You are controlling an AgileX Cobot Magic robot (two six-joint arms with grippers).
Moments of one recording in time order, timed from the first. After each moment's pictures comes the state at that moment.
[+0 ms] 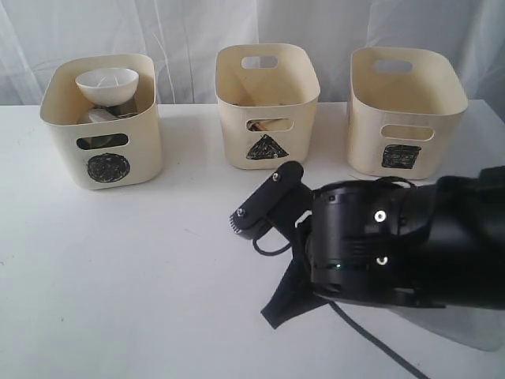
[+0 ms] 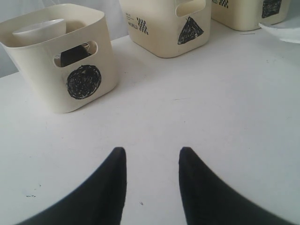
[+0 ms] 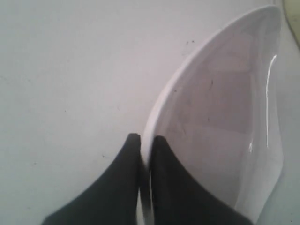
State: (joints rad) left arm -0.47 0.00 0.02 -0.06 0.27 0.20; right arm 0.85 1.56 -0.87 -0.76 0.81 0.78
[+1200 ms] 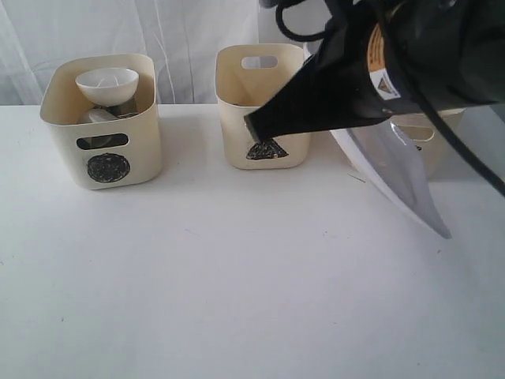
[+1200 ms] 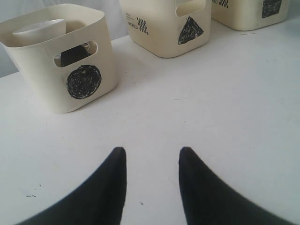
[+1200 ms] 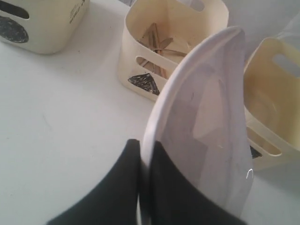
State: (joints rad) left arm -0.47 0.00 0.02 -0.06 0.27 0.20; right arm 0.80 1.27 -1.16 -0.77 0.83 0.71
